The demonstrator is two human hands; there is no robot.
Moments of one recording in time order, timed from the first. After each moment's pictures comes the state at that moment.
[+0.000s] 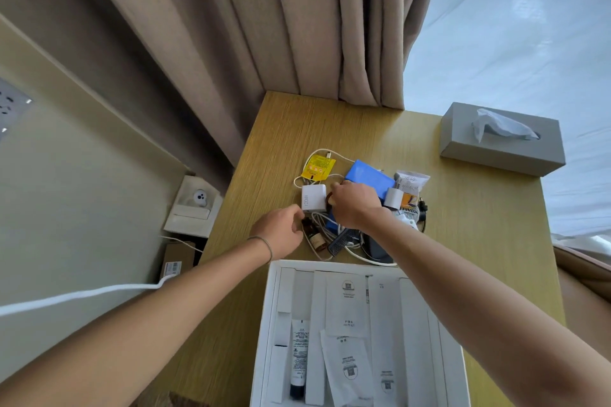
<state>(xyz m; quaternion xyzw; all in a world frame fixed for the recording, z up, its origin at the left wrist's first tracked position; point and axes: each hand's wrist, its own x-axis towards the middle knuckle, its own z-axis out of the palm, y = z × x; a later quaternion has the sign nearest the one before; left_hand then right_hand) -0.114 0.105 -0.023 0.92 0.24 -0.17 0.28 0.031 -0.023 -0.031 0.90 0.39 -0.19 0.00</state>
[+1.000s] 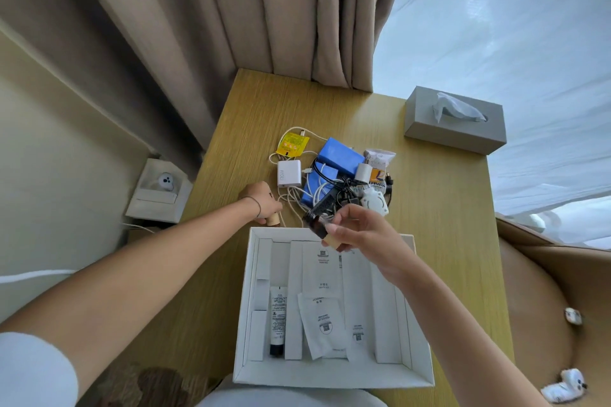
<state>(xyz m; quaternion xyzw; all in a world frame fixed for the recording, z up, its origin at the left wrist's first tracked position) -0.096 0.102 -0.033 0.83 0.36 -0.25 0.35 -0.071 -0.142 0.048 0.69 0.09 -0.45 -0.56</state>
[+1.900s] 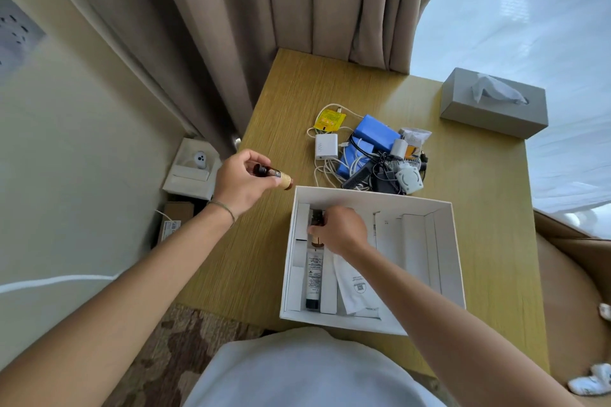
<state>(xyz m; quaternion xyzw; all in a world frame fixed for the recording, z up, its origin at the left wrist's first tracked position) -0.231 0.127 0.041 0.77 0.38 0.06 0.50 -0.156 -0.062 -0.042 0.93 0.19 -0.29 -0.15</state>
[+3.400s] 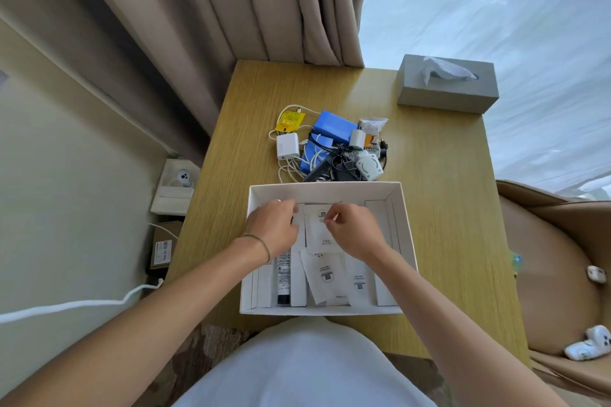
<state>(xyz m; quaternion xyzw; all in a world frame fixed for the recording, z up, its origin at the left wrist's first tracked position) -0.211 0.002 0.004 0.96 0.17 -0.12 0.18 -0.135 -0.165 -0.007 0.91 0.20 -0.26 -0.27</state>
